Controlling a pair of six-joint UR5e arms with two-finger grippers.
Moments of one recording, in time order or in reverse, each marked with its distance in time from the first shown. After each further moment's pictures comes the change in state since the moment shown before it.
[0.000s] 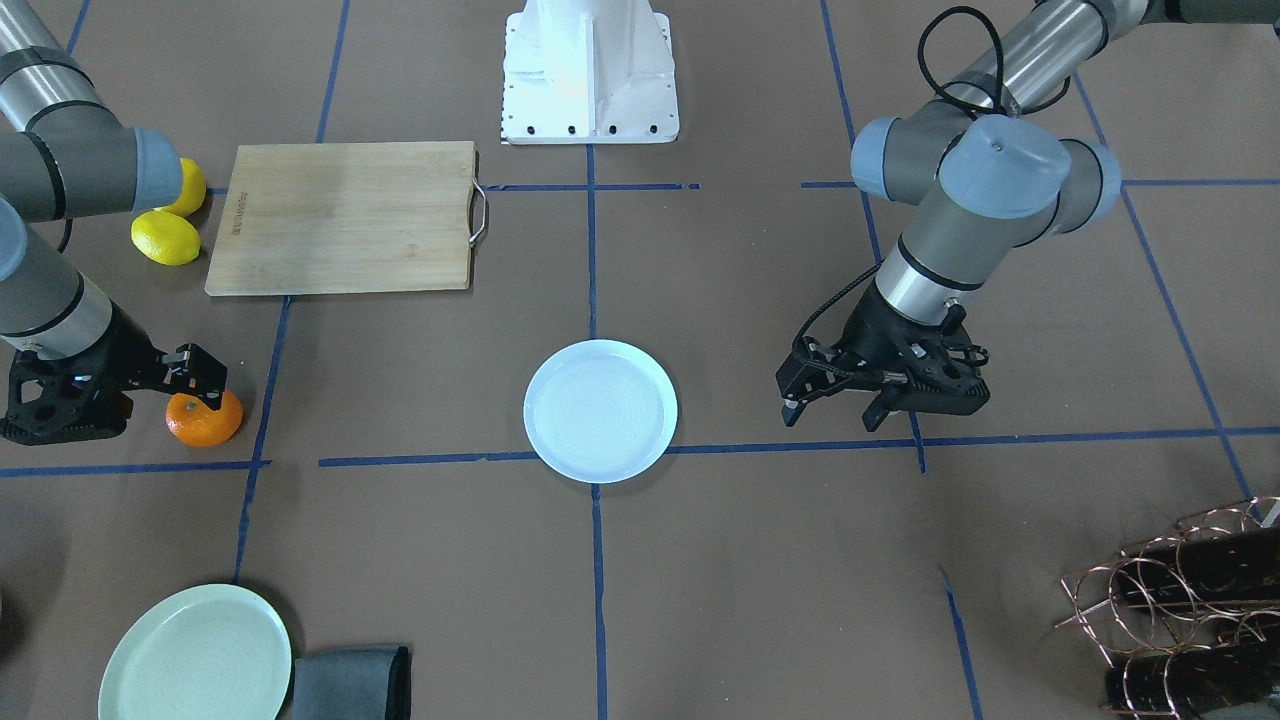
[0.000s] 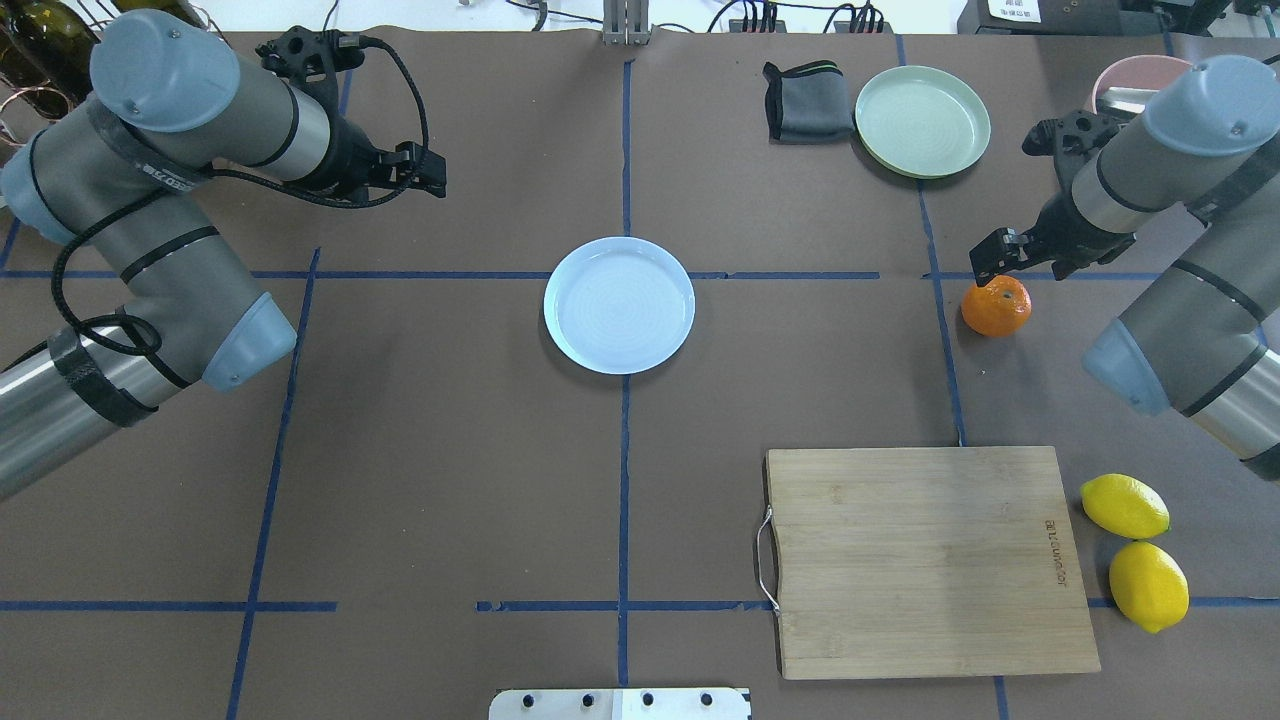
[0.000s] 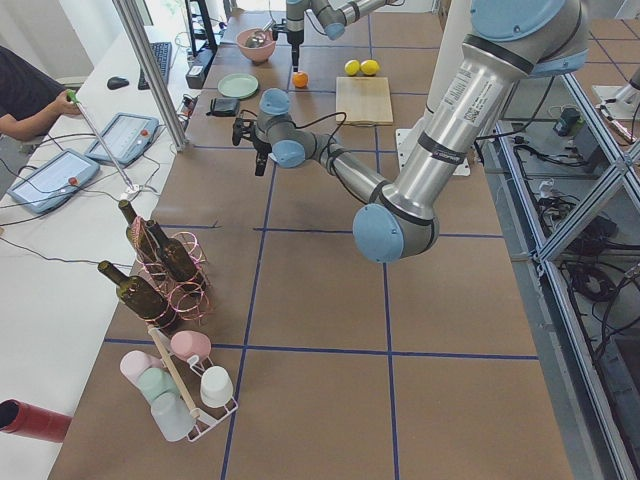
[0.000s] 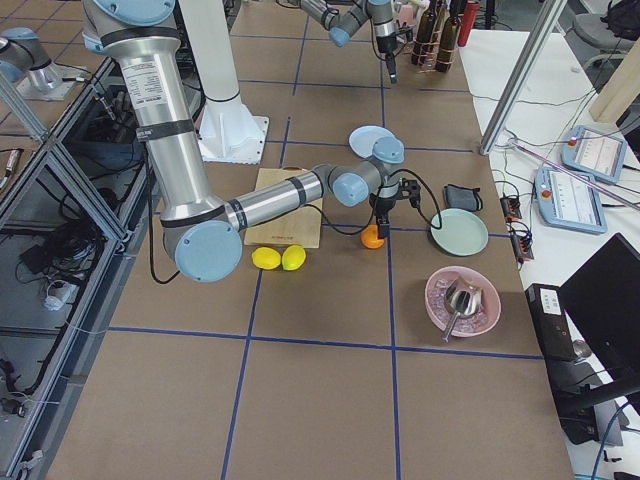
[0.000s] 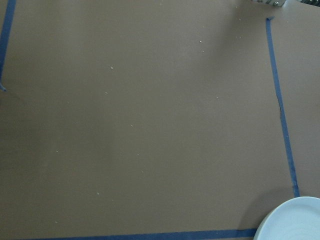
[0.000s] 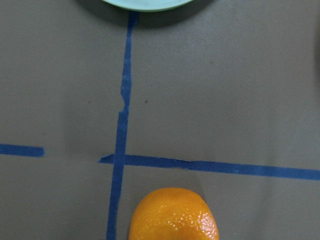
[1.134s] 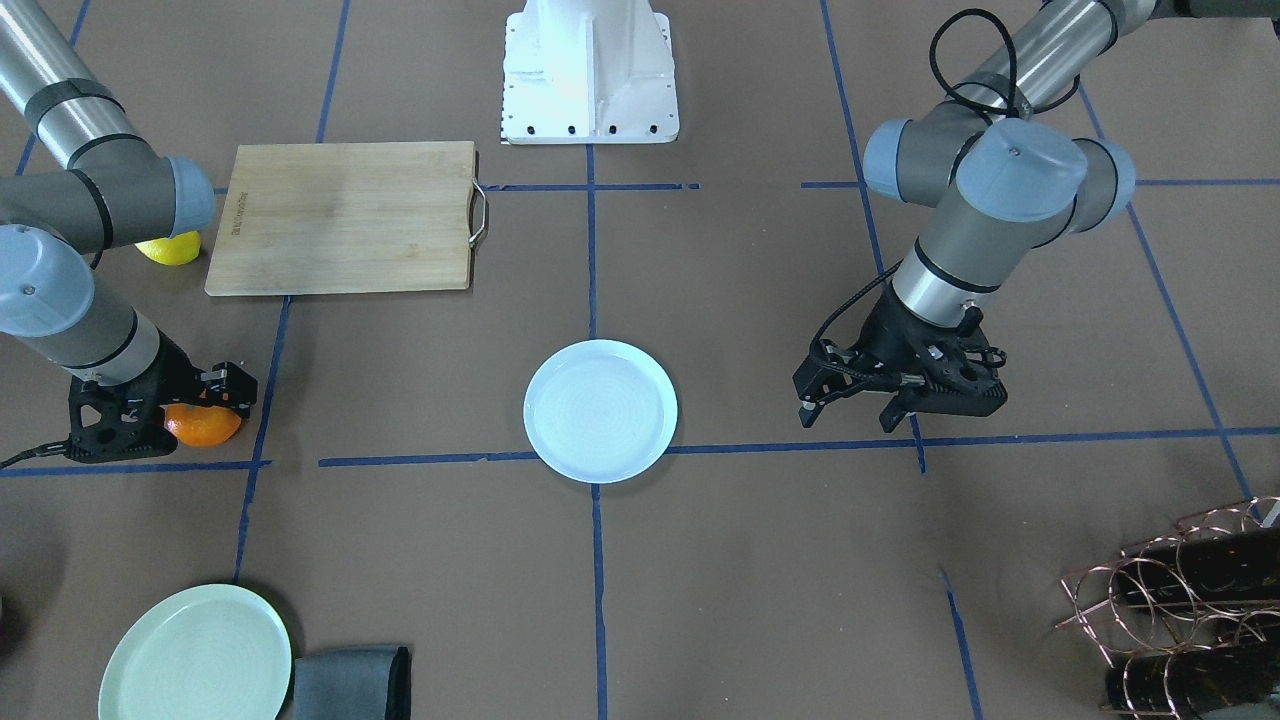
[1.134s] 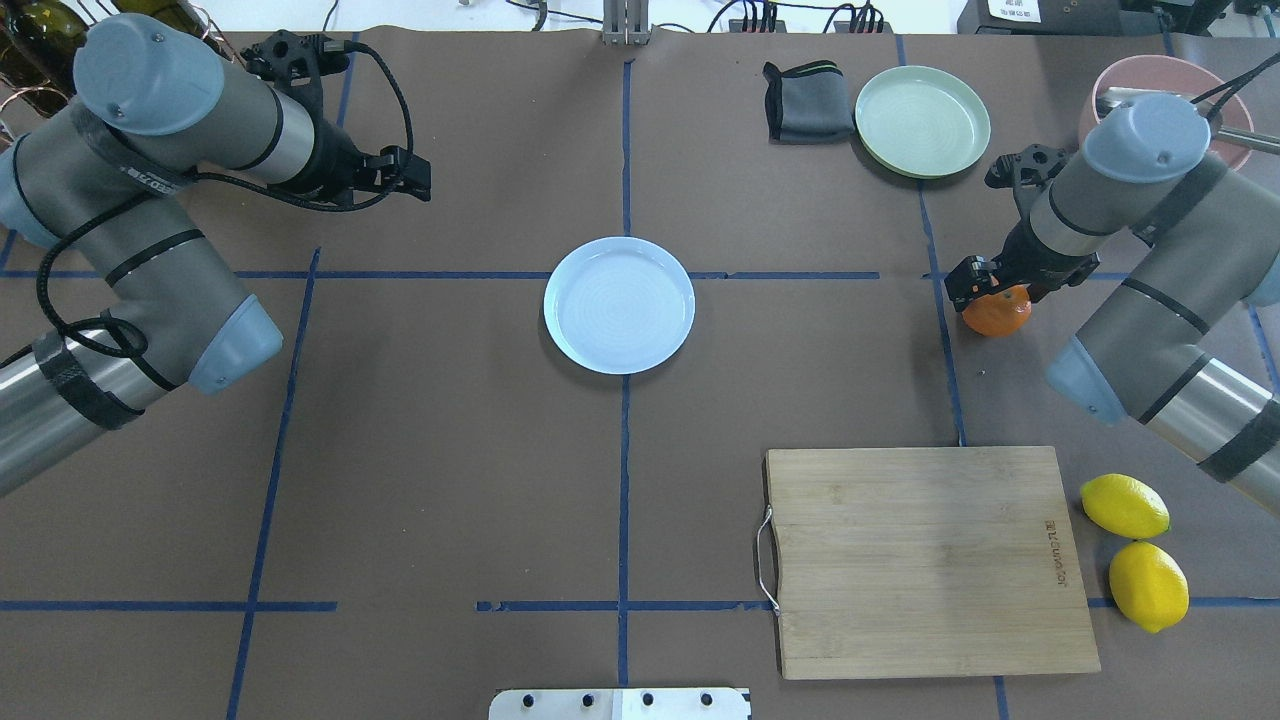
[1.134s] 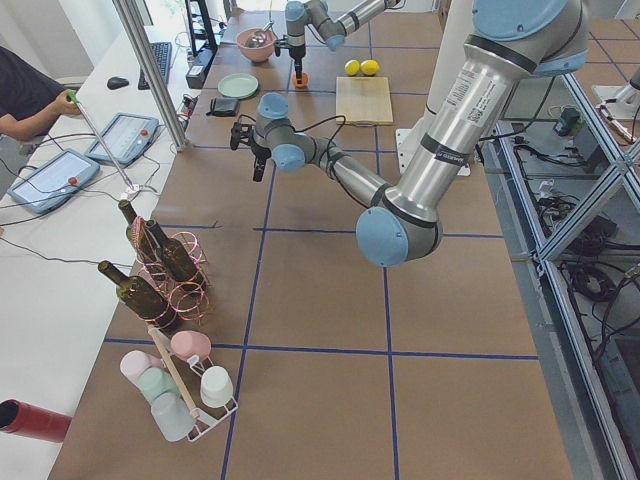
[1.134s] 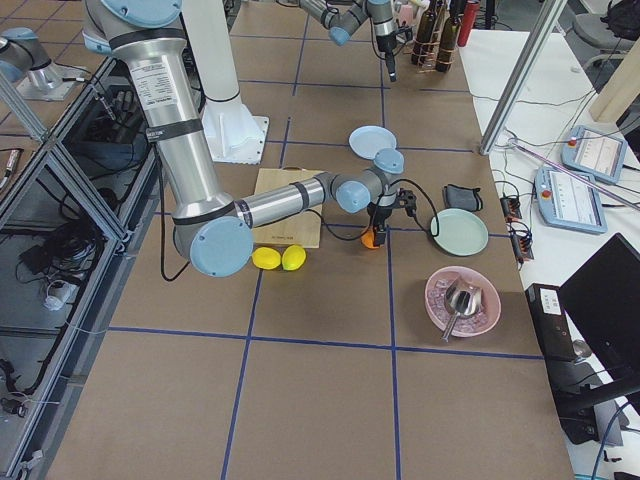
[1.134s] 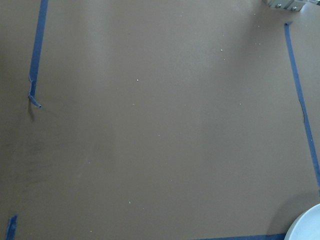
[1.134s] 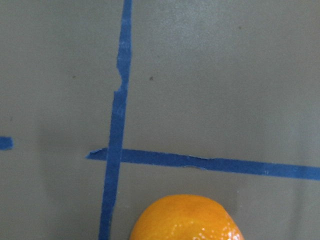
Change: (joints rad) left arm -0.005 0.023 -0.008 0.001 -0.001 0.010; right arm -0.046 0.043 -0.101 0.009 -0.006 -0.009
